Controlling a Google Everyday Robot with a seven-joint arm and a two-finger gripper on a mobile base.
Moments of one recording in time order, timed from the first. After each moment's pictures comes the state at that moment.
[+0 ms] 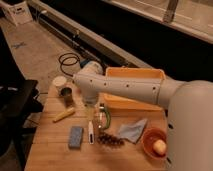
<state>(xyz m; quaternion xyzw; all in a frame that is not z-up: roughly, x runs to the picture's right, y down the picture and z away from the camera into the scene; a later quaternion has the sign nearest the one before) -0.070 0.106 0.775 -0.32 -0.02 0.05 0.95</state>
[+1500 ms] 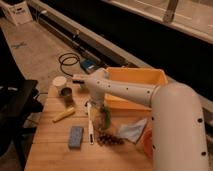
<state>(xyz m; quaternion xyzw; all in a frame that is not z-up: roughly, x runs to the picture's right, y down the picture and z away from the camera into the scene) -0.046 0.134 0.872 -0.36 0.04 0.21 0.91</state>
